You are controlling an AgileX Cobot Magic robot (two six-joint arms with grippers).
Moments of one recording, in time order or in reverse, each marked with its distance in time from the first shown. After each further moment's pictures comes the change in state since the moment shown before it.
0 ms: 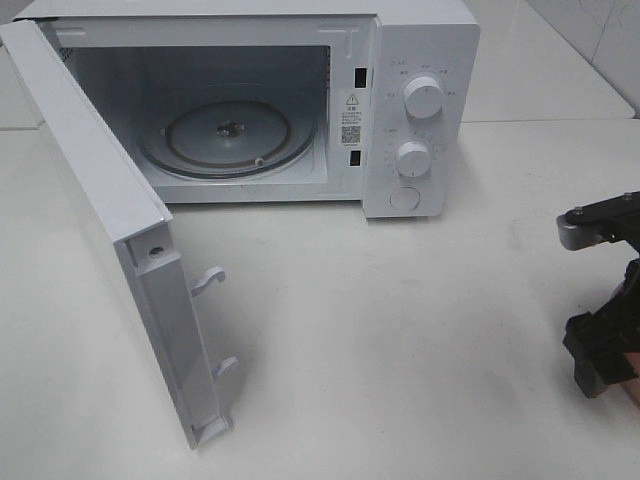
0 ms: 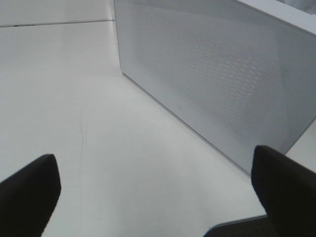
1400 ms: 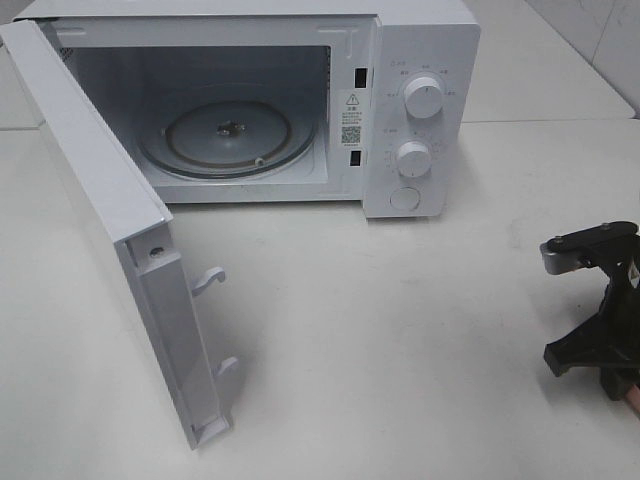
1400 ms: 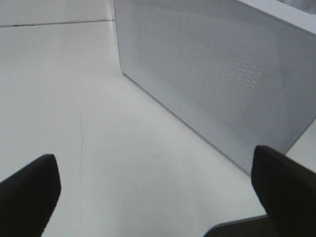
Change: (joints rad) left arm 0.000 0.000 0.000 0.000 0.000 0.000; right arm -0.005 0.189 -0.003 -0.109 -0.107 0.156
